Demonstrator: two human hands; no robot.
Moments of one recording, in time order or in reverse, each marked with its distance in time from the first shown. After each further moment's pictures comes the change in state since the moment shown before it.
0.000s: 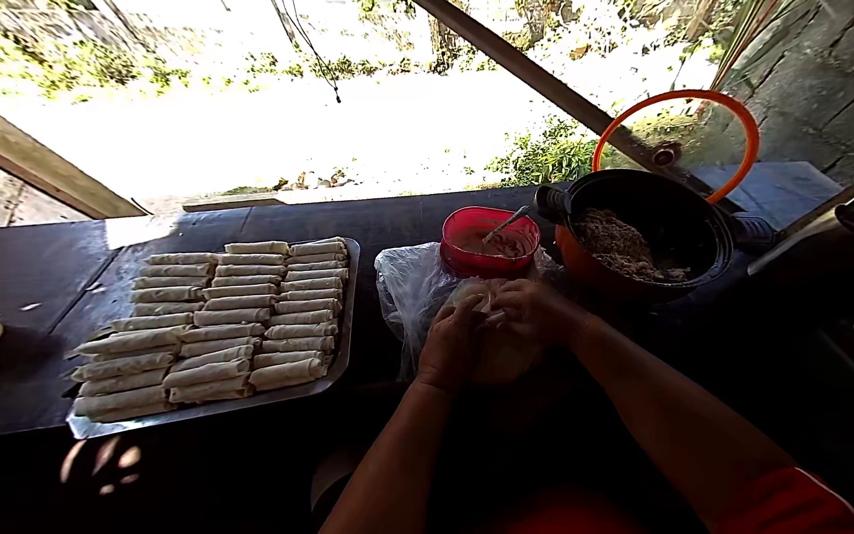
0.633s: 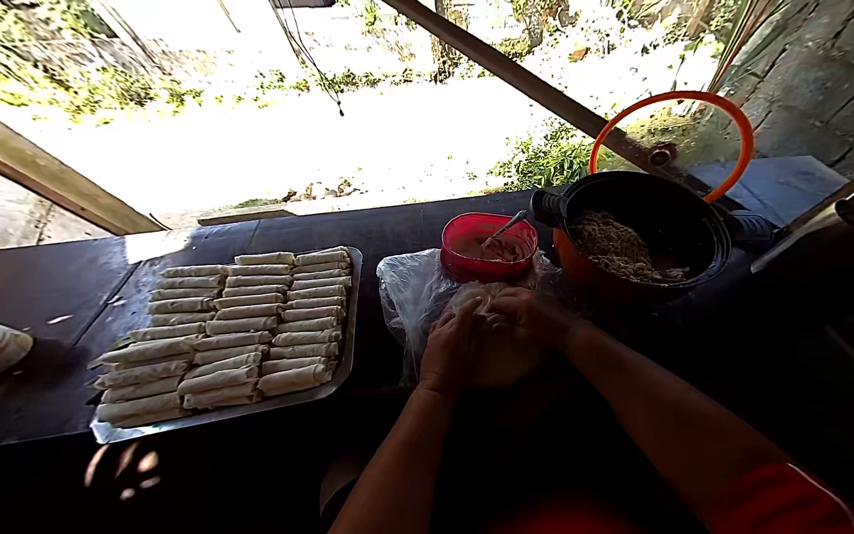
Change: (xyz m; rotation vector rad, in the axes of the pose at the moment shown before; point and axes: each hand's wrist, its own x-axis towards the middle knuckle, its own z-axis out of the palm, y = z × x) left_hand -0.002 0.003 0.000 0.072 0.009 -0.011; right_hand 0.003 0.011 0.017 0.005 0.089 -0.049
